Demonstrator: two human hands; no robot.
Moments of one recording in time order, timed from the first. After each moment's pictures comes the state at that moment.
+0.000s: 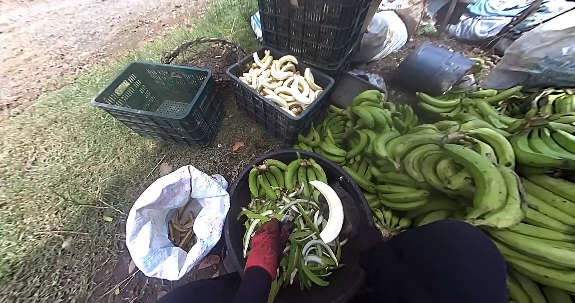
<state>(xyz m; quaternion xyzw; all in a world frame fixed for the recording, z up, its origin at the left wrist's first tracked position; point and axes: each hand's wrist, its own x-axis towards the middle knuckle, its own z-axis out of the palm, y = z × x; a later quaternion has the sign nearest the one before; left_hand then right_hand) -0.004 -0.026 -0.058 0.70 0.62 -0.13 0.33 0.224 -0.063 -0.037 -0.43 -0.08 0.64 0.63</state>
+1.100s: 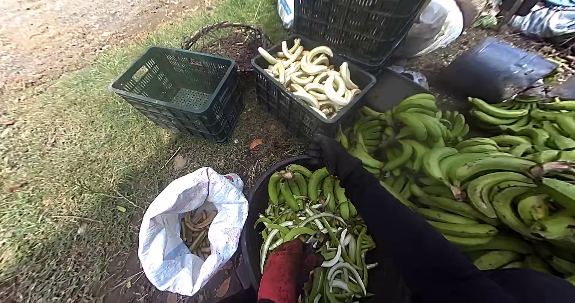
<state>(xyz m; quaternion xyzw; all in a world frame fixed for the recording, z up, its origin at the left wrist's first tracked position) -0.026 -0.005 -0.030 0.68 0.57 -0.18 0.42 0.200 0.179 -0.014 -0.64 -0.24 0.58 0.45</state>
